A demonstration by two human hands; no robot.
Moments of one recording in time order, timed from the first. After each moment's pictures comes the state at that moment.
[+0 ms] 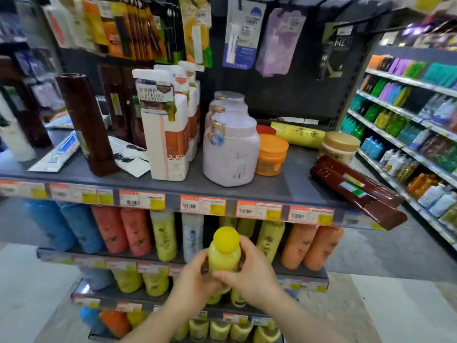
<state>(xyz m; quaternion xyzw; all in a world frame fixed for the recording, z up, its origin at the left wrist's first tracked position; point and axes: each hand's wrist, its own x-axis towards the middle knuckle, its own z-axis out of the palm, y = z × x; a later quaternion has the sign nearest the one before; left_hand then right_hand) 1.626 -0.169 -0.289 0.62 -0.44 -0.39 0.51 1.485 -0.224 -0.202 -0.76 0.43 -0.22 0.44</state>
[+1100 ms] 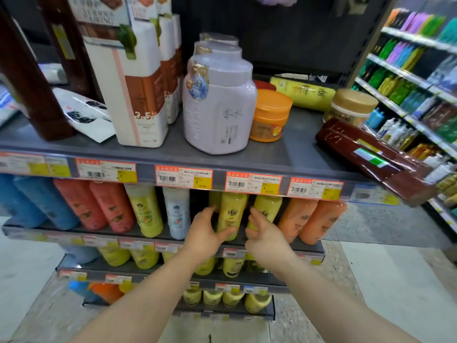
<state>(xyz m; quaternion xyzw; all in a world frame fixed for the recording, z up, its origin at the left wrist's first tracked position) 1.614 -0.260 -0.315 0.74 -0.46 -0.31 0.38 1.454 -0.289 -0.258 -0.66 0.49 -0.16 0.54</state>
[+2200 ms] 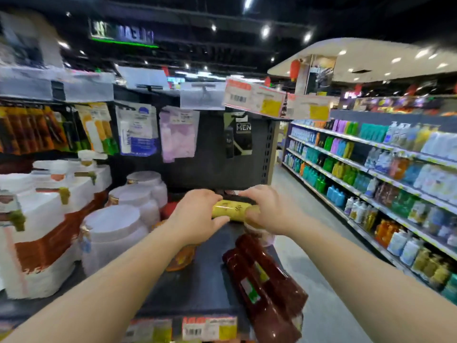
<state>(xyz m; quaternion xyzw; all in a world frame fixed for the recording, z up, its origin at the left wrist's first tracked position) 1.530 -0.430 -0.013 0.64 -0.73 0.11 0.22 1.346 -0.506 0.006 -0.90 0.39 -0.18 -0.02</state>
